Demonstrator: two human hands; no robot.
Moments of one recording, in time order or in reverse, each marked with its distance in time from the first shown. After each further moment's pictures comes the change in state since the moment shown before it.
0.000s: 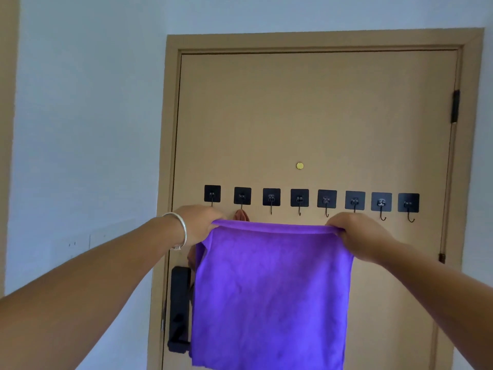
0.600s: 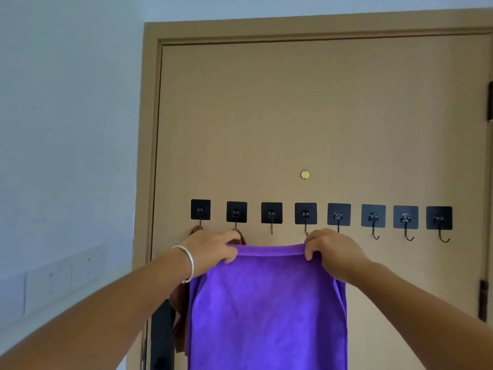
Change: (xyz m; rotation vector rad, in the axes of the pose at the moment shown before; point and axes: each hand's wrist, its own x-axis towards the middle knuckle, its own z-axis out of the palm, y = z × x) left_hand 0.123 -0.029 0.082 0.169 0.047 0.262; right_hand 0.115 0.012 0.084 -0.126 -0.018 -0.237
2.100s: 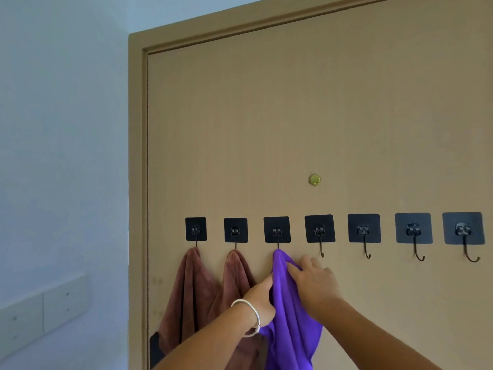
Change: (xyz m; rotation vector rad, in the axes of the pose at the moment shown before) left_hand 0.118 0.067 0.118 -0.787 -0.087 -0.521; right_hand 0.090 0.005 0.128 -0.112 -0.086 0.124
